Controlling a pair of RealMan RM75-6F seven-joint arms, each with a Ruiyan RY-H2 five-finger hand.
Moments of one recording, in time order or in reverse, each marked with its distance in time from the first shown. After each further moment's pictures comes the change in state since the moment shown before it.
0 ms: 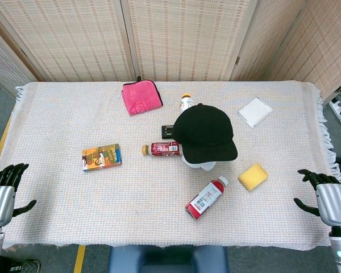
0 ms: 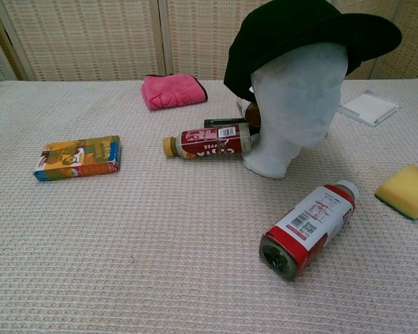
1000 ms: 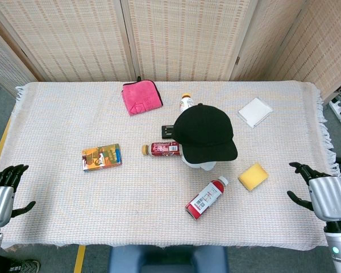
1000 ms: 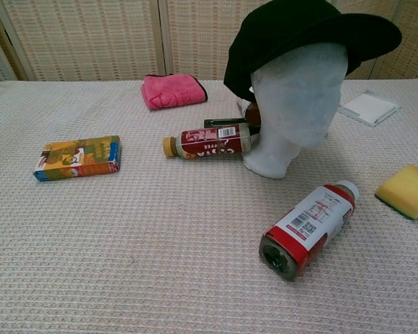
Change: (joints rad) left arm -0.002 0.018 0.007 0.002 0.002 -0.008 -0.031; right arm 0.046 0.034 0.035 -0.061 -0.095 0.033 -0.049
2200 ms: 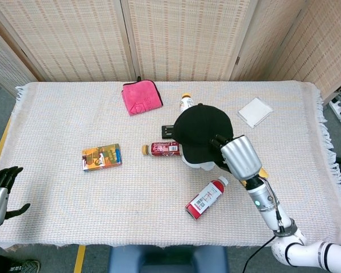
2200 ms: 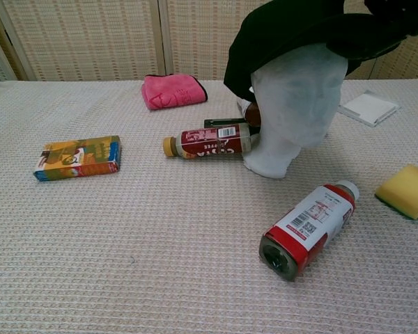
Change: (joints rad) left arm 0.008 0.045 0.010 -0.018 -0.032 -0.029 -0.023; right arm 0.434 -0.298 0.187 0.048 0.020 -0.256 -0.196
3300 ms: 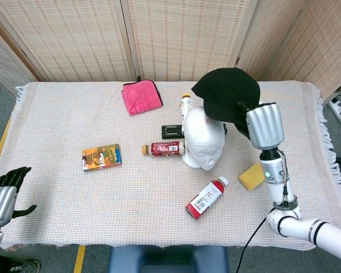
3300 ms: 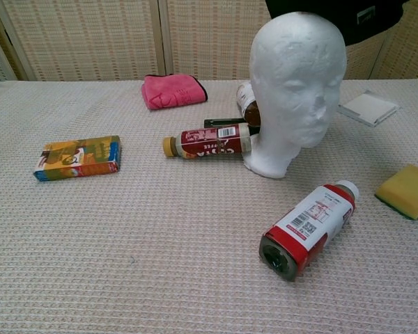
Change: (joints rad) left arm -0.036 0.013 0.010 -0.037 -0.028 -0.090 0.022; right arm 0.079 -0.026 0.143 0.228 0.121 0.123 -0.008
